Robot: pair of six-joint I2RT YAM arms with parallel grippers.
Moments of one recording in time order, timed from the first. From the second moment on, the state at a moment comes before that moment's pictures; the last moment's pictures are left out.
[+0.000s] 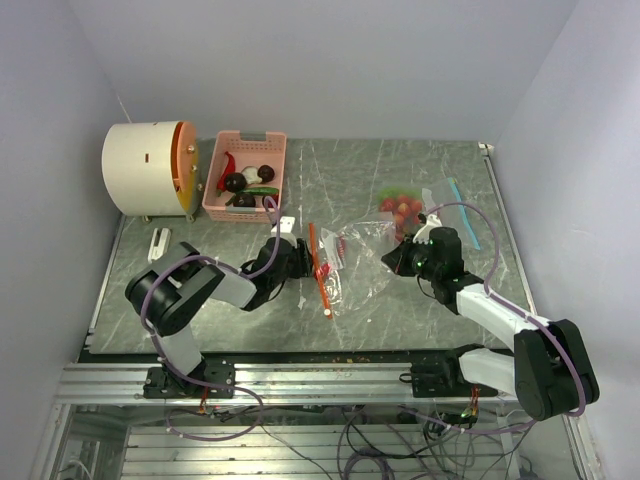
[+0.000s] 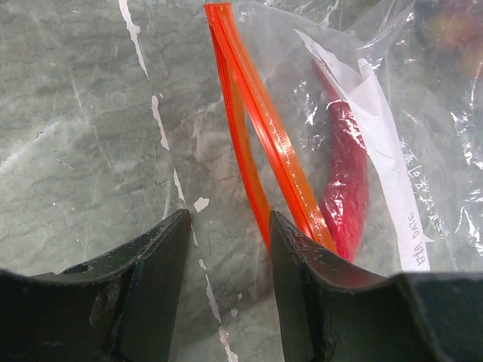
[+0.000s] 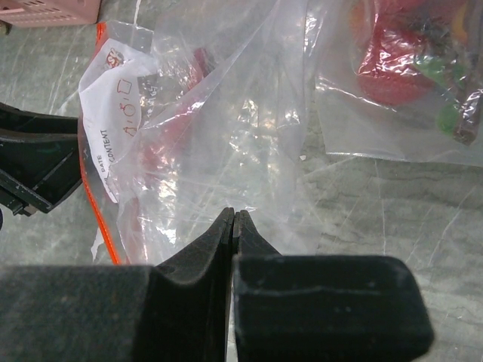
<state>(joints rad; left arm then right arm) -0.72 1.73 0.53 0.75 -0.17 -0.50 0.27 1.17 0.41 0.21 -0.27 0.45</state>
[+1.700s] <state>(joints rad) -0.91 1.80 0.65 0.67 -0.24 -0.31 0.27 1.18 0.41 0.21 -0.28 0.45</state>
